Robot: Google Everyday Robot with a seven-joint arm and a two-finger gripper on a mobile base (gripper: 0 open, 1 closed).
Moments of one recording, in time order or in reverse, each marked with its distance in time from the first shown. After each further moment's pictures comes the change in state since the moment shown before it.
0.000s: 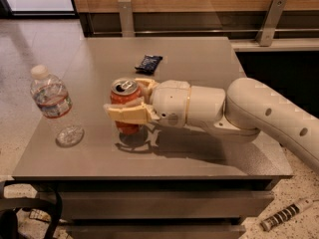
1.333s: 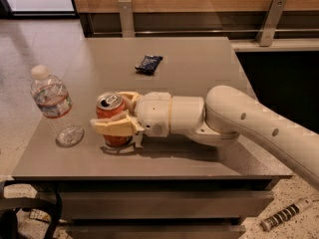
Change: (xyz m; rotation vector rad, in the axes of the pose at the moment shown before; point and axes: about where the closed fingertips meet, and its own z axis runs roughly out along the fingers) arm 0.035 0.018 0.033 -0.084 0.031 0.011
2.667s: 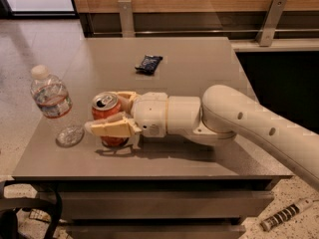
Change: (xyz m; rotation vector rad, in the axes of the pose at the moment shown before) arm -0.003 0.005 0.007 -0.015 0.000 -0.005
